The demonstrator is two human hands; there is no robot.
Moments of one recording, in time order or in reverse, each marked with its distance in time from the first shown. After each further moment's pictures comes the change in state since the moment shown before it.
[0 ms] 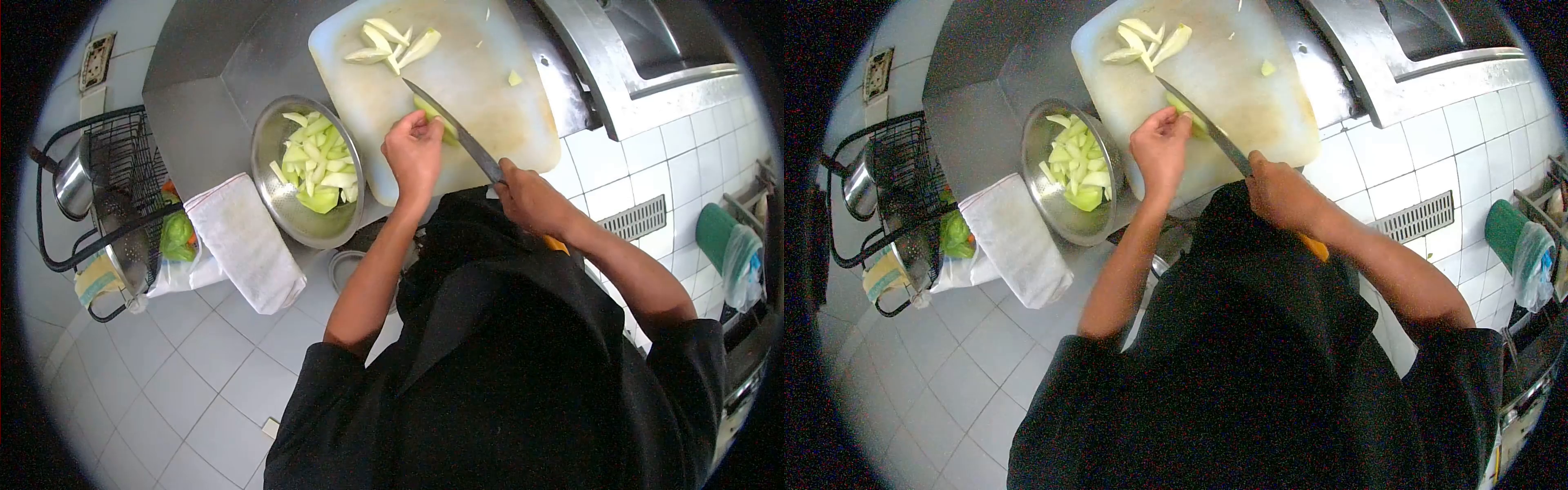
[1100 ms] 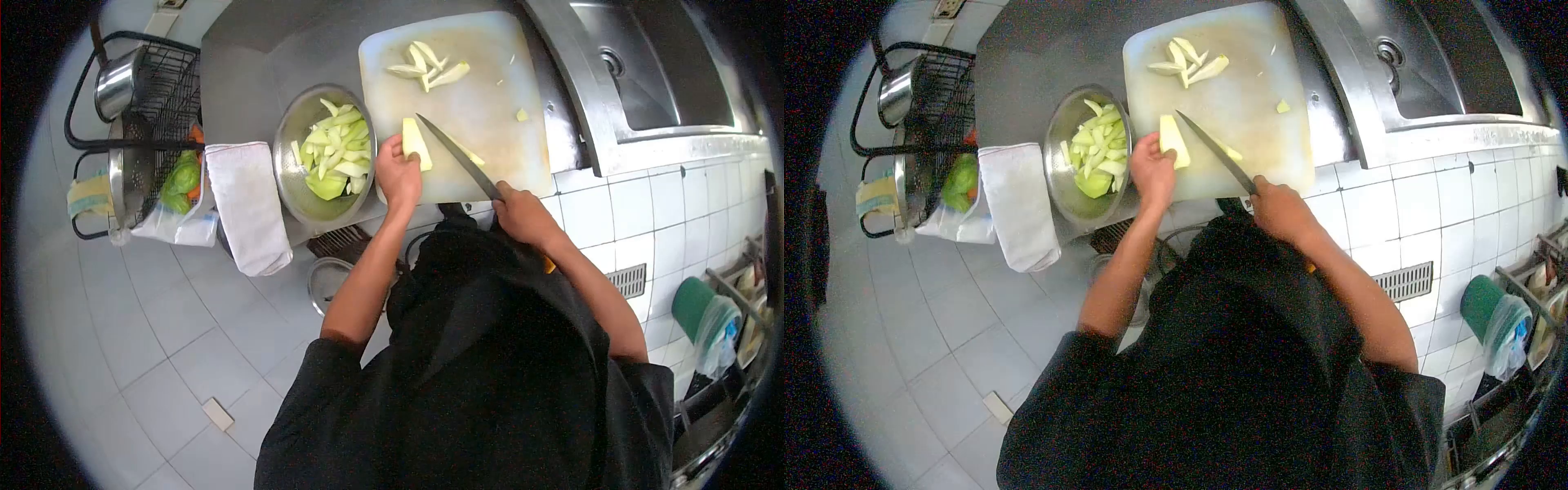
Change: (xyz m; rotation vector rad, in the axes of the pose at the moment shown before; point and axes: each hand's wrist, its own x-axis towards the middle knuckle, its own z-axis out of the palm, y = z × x) left_hand -0.016 -0.036 -0.029 -0.272 0.176 -0.023; right_hand 0.004 0.031 0.013 -0.275 0.139 -0.209
